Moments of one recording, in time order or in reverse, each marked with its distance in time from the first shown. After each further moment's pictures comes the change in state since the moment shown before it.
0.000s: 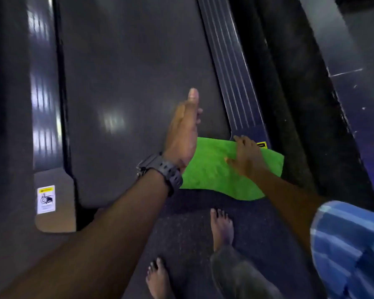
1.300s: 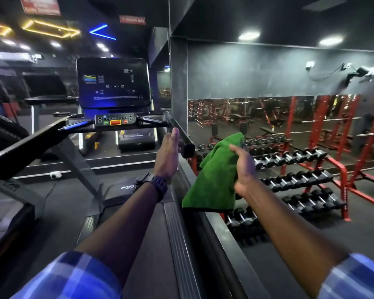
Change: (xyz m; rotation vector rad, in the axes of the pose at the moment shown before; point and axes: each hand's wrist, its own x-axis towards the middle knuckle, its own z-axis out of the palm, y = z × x) left_hand -0.068 0.752 0.036 0.039 0.006 0.960; right_hand -0.068 -0.189 -0.889 1.815 0.508 -0.372
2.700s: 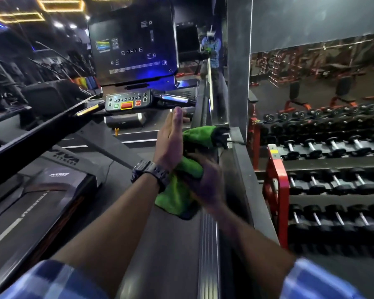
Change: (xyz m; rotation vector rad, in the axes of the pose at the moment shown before) left_hand 0.323 -0.167 0.107 0.303 0.314 -0.003; right_hand 0.394 0.181 0.049 -0.564 -0.443 -0.788
